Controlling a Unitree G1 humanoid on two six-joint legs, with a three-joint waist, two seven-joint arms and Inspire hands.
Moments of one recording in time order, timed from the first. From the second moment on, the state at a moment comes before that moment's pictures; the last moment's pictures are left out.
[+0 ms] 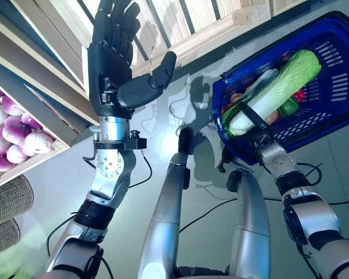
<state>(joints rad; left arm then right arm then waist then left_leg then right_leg) -0.49 0.49 -0.23 -0.02 -0.50 -0.53 0.28 -0.87 -0.35 0.10 1.00 1.34 0.10 -0.17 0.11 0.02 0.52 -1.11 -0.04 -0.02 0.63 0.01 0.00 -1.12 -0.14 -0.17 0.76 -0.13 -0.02</state>
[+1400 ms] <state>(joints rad) -0.01 0.51 -0.24 0.20 -0.45 -0.25 -0.10 -0.02 -0.26 0.04 0.78 0.84 -0.10 -0.29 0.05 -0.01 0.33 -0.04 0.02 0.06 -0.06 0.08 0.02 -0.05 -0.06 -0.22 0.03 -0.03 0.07</state>
